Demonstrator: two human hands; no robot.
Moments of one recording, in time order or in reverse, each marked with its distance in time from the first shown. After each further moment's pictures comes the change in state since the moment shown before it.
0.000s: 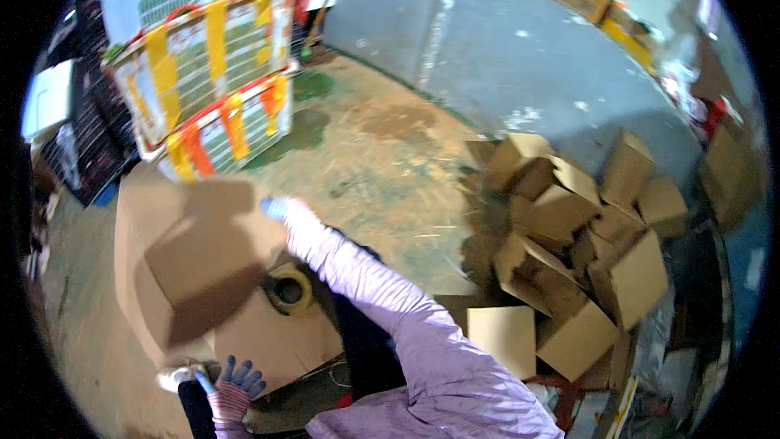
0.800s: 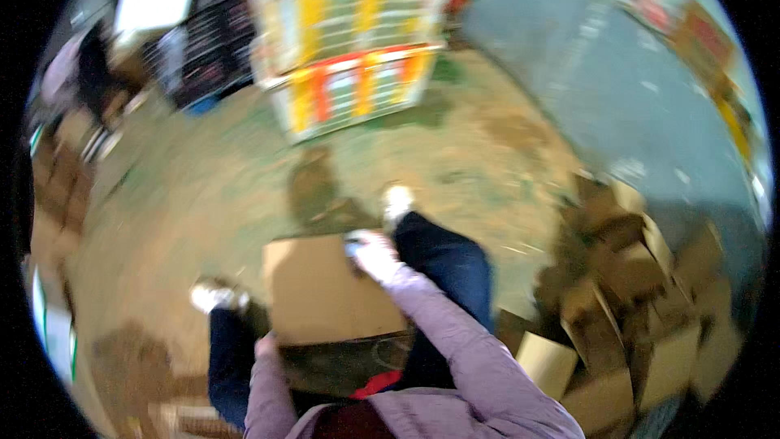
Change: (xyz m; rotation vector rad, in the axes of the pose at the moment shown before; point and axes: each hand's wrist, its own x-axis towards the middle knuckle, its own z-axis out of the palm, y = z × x) left_hand 0.063 -0.084 -0.256 1.227 1.194 -0.390; right_hand -0.008 0.135 -0.064 -1.092 0.082 0.045
